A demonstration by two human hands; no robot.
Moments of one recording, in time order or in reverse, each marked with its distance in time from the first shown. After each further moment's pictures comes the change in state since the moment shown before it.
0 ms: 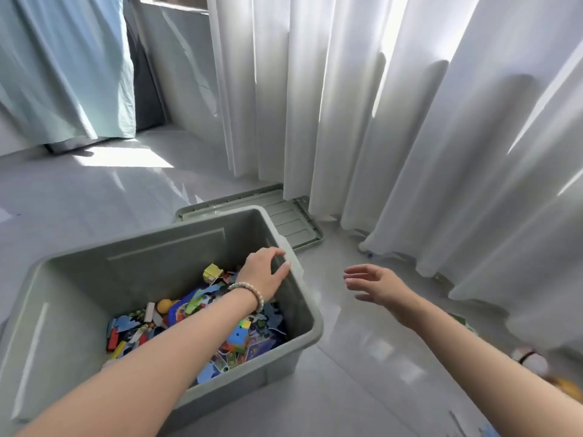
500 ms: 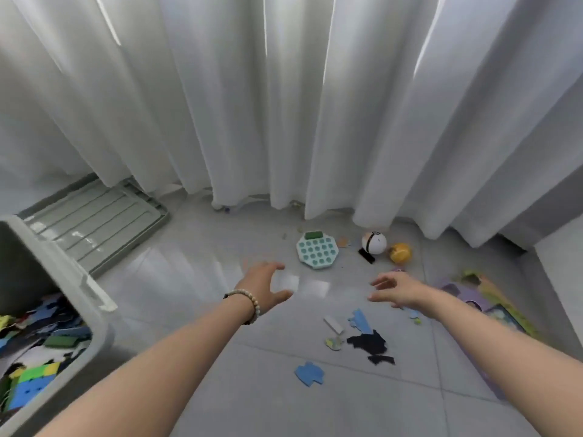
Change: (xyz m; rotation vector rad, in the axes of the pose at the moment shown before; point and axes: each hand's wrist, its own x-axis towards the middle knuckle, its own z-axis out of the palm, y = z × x) left_hand -0.037 0.171 0.266 0.270 -0.687 0.306; right_hand -0.132 0.255 -0.253 -0.084 0.277 0.489
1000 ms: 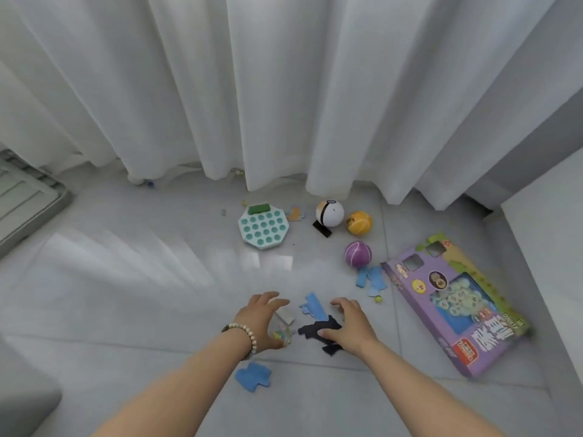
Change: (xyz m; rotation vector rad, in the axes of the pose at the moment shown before) left_hand 0.075 0.024 0.174 0.258 -0.314 0.178; right_hand 0.066 0.137 0.073 -0.091 0.171 0.043
